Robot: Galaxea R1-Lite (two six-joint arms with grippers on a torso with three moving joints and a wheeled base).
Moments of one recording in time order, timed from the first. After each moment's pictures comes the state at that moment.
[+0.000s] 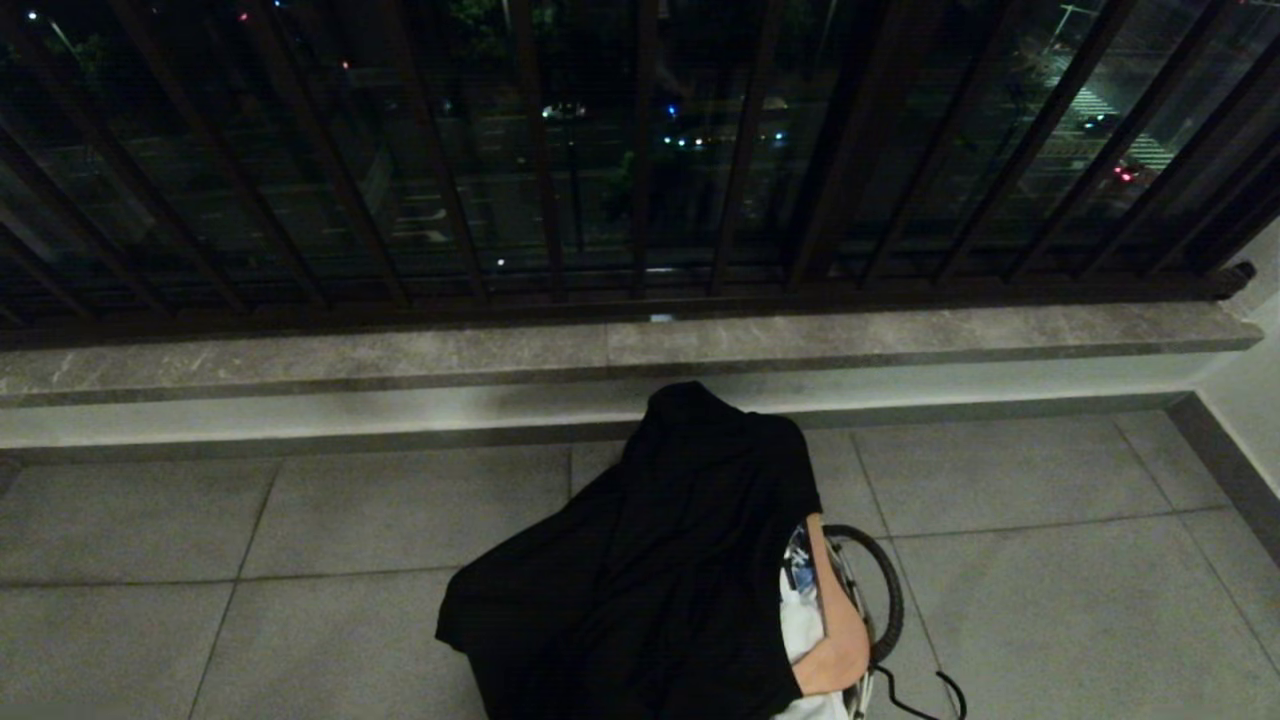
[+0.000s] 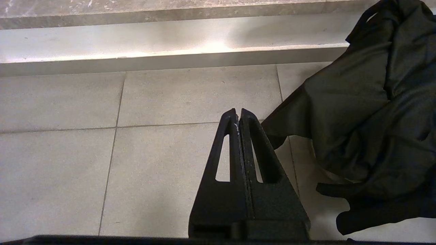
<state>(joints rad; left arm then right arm) 0.01 0.00 0.00 -0.01 0.00 0.00 -0.01 0.00 0.00 0.00 -0.02 0.04</state>
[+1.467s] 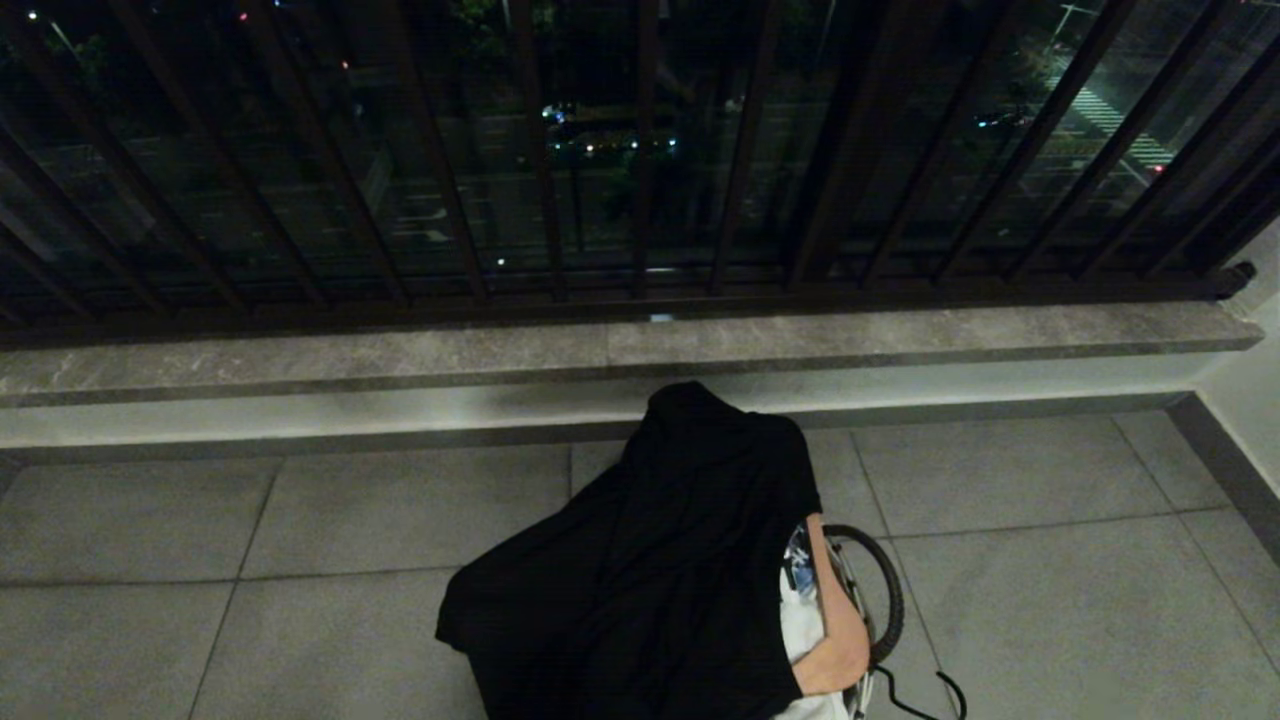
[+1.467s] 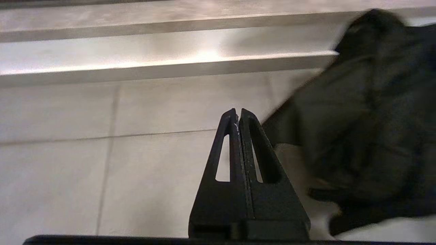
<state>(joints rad) 0.00 0.07 -0.14 0.04 -0.06 0.00 -0.01 0.00 0.00 0.00 -0.02 0.04</state>
